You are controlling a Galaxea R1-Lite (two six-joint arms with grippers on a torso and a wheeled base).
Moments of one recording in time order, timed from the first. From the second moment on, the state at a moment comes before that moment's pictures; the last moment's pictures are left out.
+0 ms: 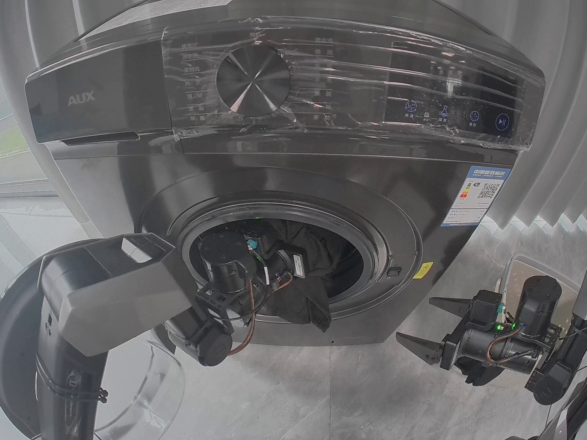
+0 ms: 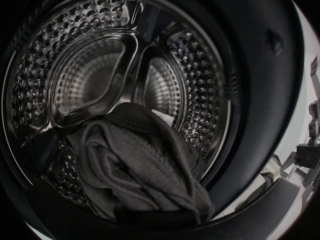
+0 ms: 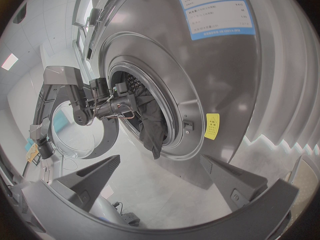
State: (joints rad) left arm -0.59 2.37 -1.01 -1.48 0.06 -0.07; right arm 0.43 1.86 -0.05 -1.55 0.28 -0.01
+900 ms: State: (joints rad) left arm -0.59 2.58 -1.54 -1.22 0.20 -0.17; right arm 0.43 1.87 -0.02 -1.55 0.28 -0.02
